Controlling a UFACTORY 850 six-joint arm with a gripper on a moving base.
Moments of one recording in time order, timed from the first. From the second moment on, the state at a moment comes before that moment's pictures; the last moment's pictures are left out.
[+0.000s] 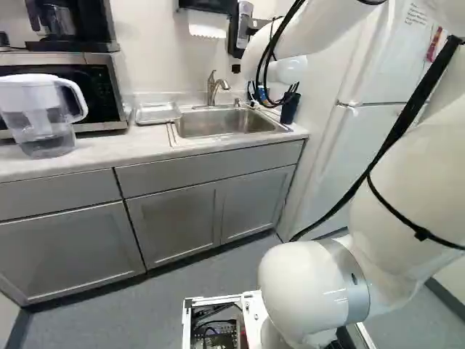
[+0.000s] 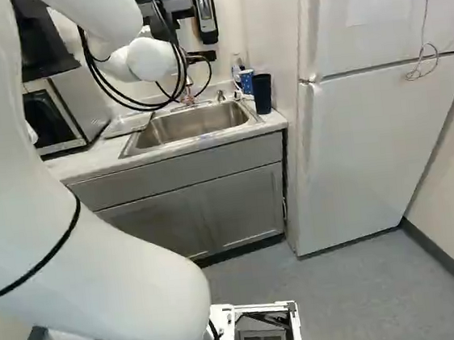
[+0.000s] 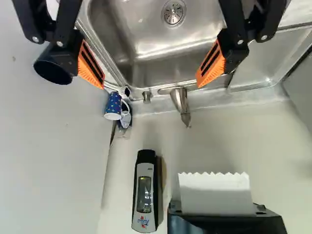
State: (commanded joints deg) arm 0.0 7.1 -51.3 0.0 25.7 0.0
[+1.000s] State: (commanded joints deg) arm 0.0 7.1 -51.3 0.0 25.7 0.0
